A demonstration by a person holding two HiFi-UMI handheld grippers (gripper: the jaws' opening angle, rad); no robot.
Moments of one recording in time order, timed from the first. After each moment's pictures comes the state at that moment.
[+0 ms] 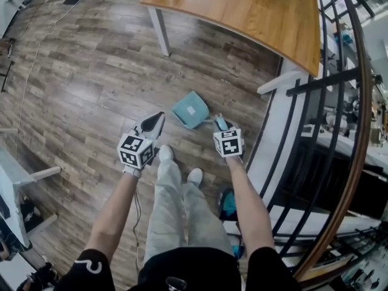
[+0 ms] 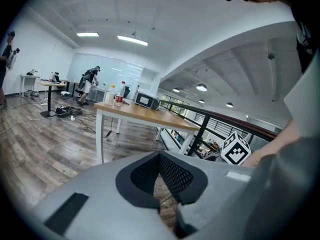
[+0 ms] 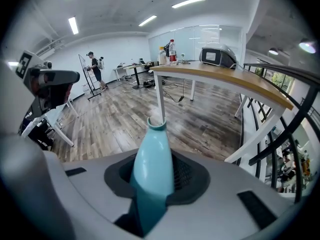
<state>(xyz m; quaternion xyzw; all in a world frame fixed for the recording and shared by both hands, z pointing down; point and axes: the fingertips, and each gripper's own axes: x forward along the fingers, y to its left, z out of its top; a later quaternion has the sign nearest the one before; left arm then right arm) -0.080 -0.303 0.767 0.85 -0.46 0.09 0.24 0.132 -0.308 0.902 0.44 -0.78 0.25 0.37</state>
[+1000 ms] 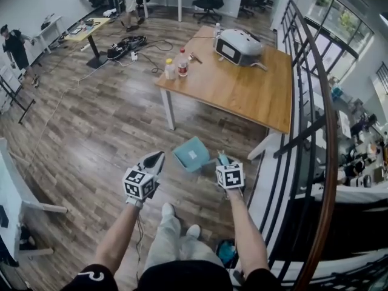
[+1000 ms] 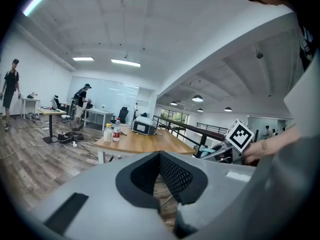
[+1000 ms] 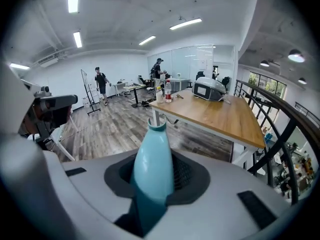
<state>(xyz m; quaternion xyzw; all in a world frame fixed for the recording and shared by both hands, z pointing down) -0.077 -0.286 0.557 0.86 -0.48 0.05 0.14 0.158 -0.332 0.641 0.49 -0.80 0.19 0.30</state>
